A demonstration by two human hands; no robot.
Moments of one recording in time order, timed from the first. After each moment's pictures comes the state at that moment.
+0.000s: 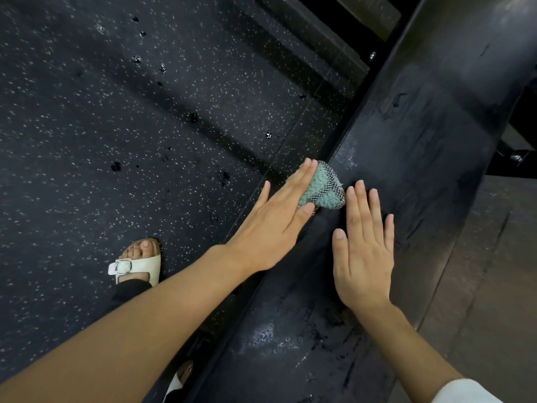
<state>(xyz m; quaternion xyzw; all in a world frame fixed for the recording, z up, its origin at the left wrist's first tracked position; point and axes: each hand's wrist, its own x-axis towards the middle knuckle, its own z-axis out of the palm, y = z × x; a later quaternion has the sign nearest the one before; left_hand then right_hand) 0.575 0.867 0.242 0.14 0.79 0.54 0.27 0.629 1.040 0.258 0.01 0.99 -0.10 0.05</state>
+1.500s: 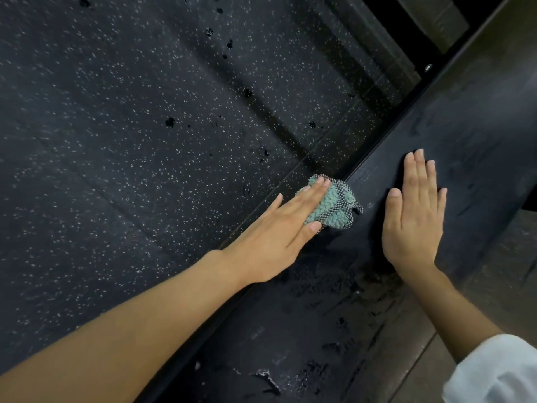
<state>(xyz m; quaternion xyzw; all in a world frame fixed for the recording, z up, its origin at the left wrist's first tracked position) 0.684 0.816 0.244 0.13 0.80 0.53 0.27 0.630 1.043 0.254 0.00 0.99 -0.11 0.01</state>
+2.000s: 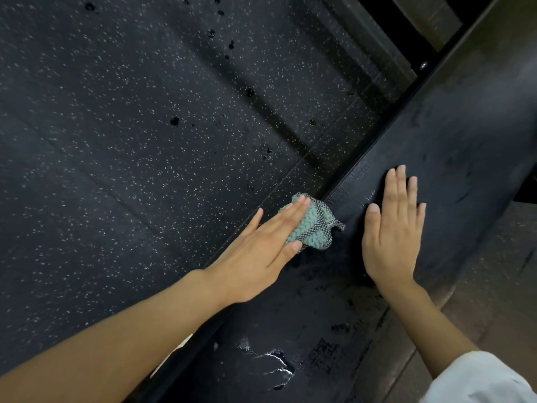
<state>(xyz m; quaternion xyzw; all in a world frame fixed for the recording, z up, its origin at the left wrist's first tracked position) 0.733 0.789 0.249 0.13 0.81 0.50 0.29 0.680 1.016 0.252 0.00 0.99 -0.10 0.01</state>
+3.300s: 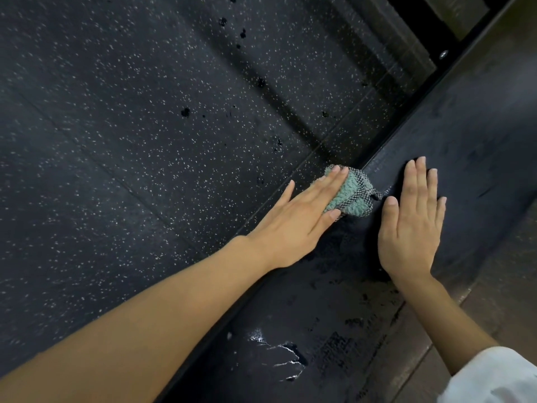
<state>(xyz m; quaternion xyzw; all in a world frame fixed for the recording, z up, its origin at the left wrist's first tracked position) 0.699 0.810 0.247 0.13 0.82 0.49 0.26 0.679 1.017 0.250 0.00 1.00 -0.09 0.01</state>
